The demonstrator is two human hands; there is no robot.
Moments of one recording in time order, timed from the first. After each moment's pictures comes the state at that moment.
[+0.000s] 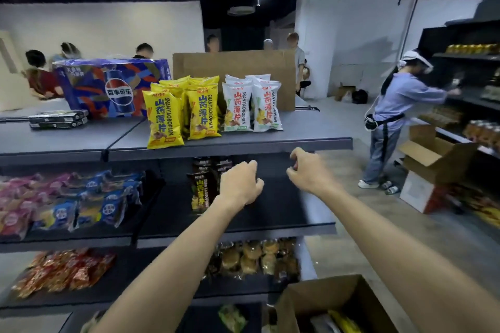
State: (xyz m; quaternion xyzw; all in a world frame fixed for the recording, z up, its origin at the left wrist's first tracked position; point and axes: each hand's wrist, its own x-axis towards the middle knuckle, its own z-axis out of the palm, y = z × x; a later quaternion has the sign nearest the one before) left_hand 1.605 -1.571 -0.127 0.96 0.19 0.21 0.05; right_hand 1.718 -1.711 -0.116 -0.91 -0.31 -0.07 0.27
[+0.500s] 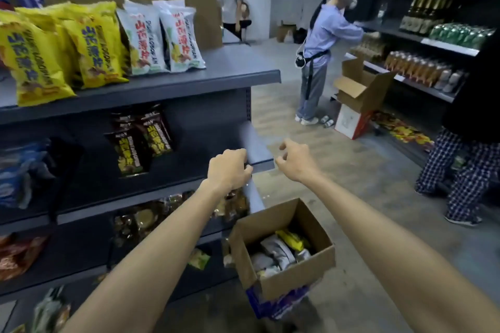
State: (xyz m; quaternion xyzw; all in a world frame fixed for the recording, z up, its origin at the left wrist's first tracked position) left_hand 1.648 -1.684 -0.219 0.99 0.08 0.10 0.10; right_hand 1.735 -1.849 -0.228 -0.95 -0.17 0.00 0.26
